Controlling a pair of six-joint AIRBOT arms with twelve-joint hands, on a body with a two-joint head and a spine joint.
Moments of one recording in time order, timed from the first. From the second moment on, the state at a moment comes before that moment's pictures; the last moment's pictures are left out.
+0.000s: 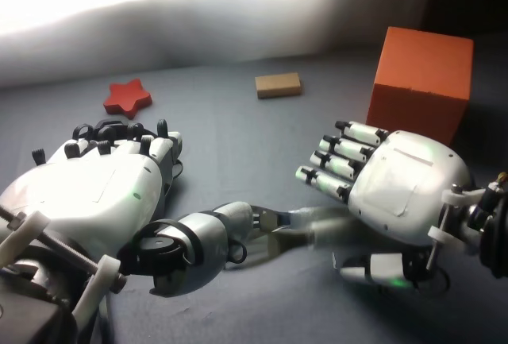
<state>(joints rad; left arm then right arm) 0.34 -0.89 0.28 -1.55 -1.32 2.18 -0.61 -1.15 0.90 -2.46 -0.55 0.92</state>
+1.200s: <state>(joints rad) 0.34 -0.89 0.26 -1.52 -1.39 2.20 -0.21 -0.56 0.69 -2.49 0.03 1.22</state>
